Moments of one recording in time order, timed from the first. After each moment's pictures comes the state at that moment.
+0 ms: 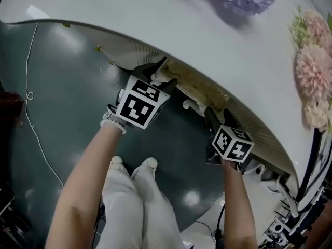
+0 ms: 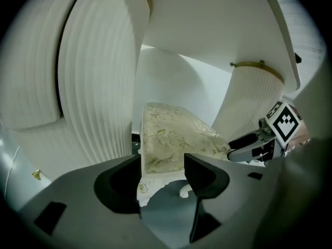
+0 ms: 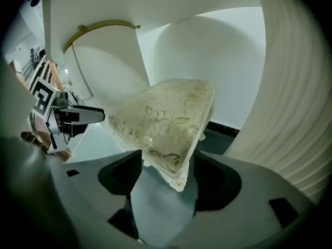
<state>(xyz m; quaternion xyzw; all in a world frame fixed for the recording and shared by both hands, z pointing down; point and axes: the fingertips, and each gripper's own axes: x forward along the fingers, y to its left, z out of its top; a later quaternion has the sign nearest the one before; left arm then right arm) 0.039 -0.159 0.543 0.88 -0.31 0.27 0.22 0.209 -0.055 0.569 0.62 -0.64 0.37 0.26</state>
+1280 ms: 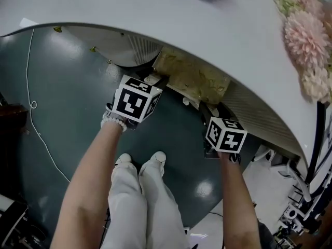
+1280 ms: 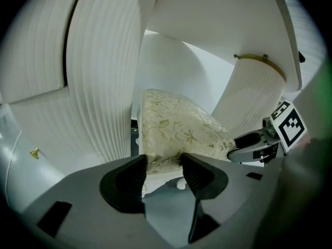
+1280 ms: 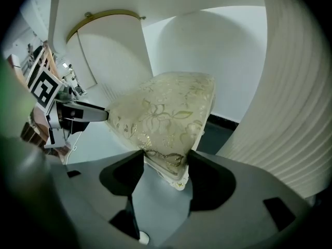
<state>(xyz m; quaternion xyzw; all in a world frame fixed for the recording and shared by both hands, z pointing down) 0.026 -0.134 0.571 0.86 -0.29 0.32 0.27 0.185 -0.028 0.586 0.61 -0.63 0.38 0.29</state>
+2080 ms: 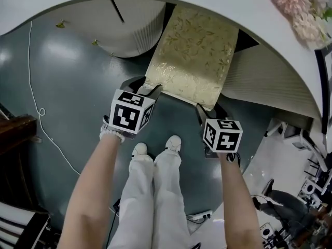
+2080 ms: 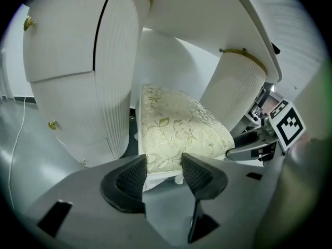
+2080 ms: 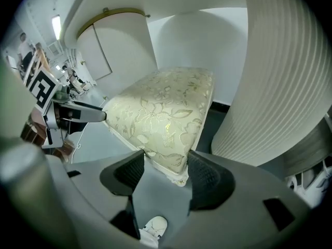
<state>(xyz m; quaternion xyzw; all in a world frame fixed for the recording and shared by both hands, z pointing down) -0.031 -0.052 0.573 0.86 -0.26 0.35 0.28 0.125 0.062 0.586 0.62 -0.60 0.41 0.29</state>
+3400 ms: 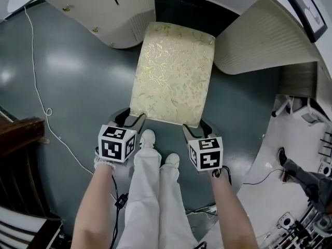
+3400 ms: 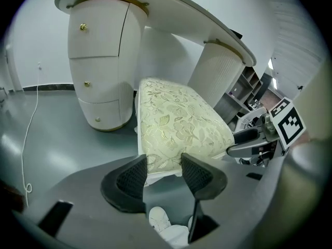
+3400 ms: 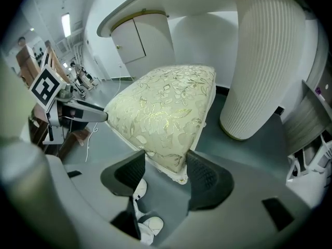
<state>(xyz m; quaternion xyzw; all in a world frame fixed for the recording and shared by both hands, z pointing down) -0.056 -0.019 0.564 0.83 -0.24 0.41 0.30 0.100 0.097 0.576 0.60 -0.60 0.45 0.29</state>
